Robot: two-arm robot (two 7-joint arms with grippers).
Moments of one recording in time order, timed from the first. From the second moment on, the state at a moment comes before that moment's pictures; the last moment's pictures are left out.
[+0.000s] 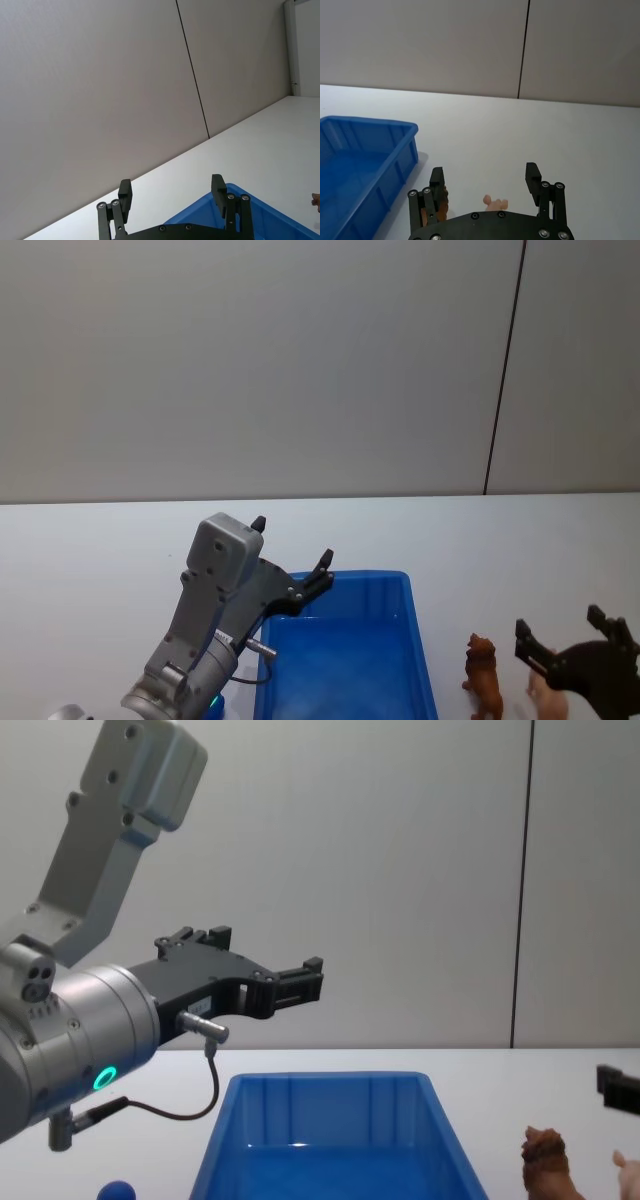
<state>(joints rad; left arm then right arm) -0.24 0.38 0.45 -1.63 -0.20 0.01 -0.01 -0.09 0.34 -0.22 -1.78 0.29 0.15 -0.06</state>
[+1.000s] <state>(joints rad) -0.24 0.38 0.45 -1.63 -0.20 0.01 -0.01 -0.10 0.27 -0.25 -1.65 0.22 0.18 -0.13</state>
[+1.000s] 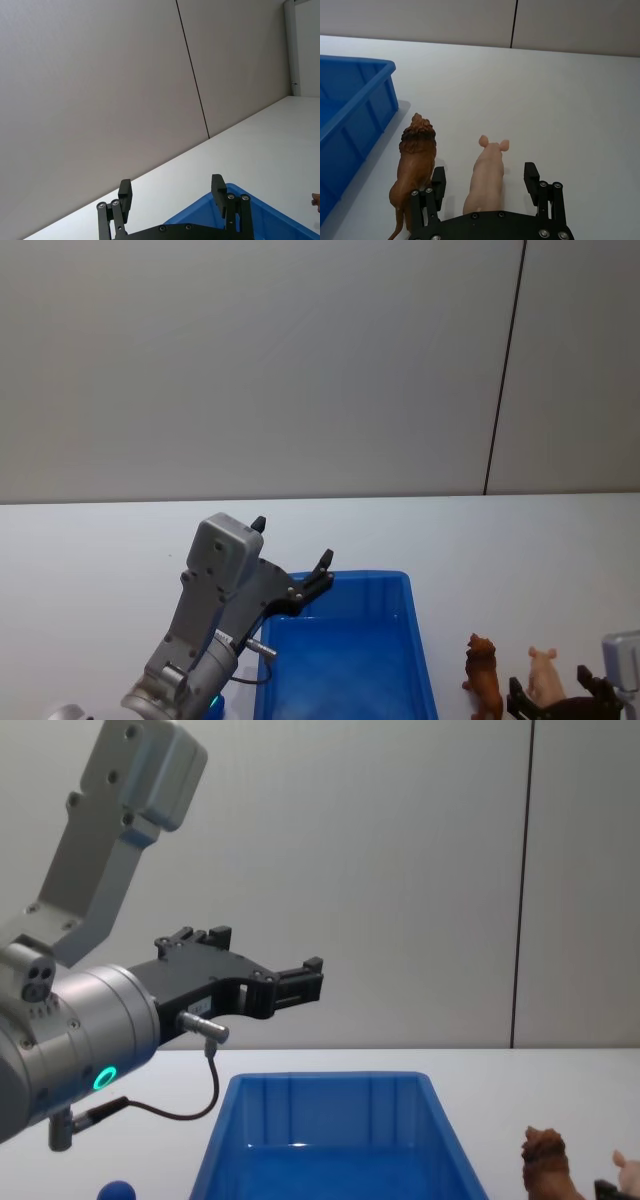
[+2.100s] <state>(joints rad) -0.24 0.38 0.45 -1.63 -0.20 0.01 -0.01 -0.08 0.23 -0.25 -1.64 0.18 0.16 -0.14</state>
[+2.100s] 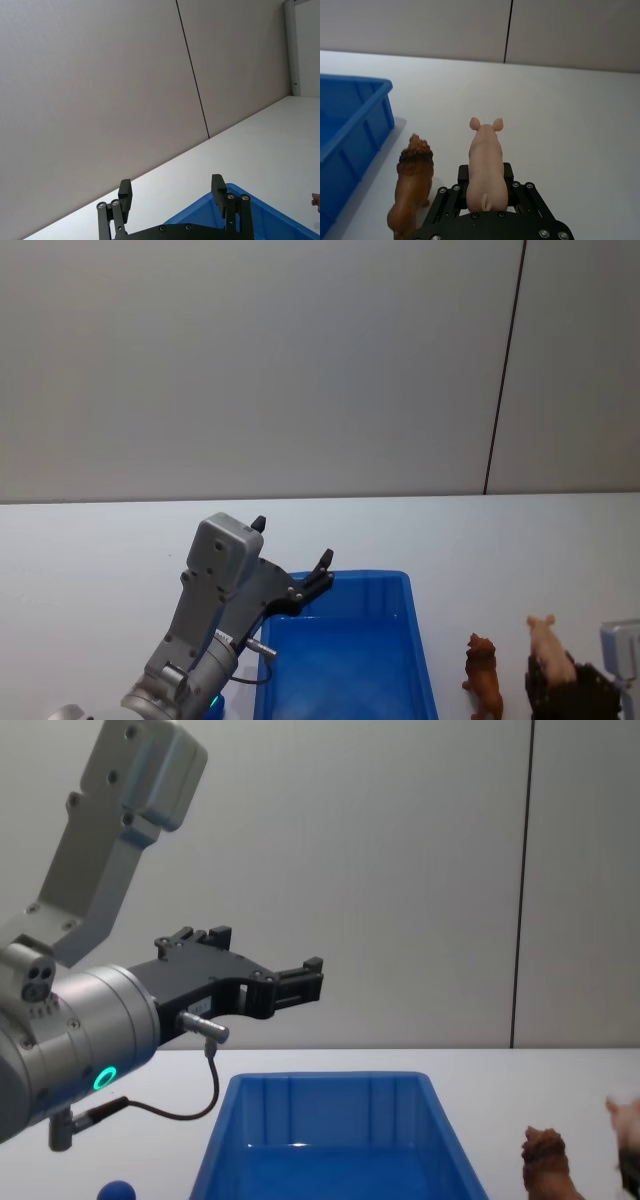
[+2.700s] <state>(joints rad) -0.24 0.38 0.45 -1.63 -0.20 0.01 -0.01 -0.04 0.23 -0.24 -1.71 0.18 0.11 -0.03</state>
